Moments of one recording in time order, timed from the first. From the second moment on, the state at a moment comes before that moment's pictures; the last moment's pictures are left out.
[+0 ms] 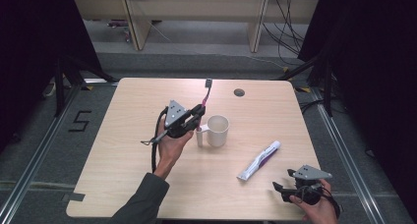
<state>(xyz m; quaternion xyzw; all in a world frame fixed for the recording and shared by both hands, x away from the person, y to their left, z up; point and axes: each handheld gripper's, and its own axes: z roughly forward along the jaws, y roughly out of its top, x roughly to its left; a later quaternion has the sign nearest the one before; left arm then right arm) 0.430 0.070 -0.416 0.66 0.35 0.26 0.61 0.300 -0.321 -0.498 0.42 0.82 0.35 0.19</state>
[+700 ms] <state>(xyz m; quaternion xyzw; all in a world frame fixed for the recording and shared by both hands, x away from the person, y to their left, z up) 0.434 0.070 -0.440 0.66 0.35 0.27 0.61 0.300 -0.321 -0.498 0.42 0.82 0.35 0.19</state>
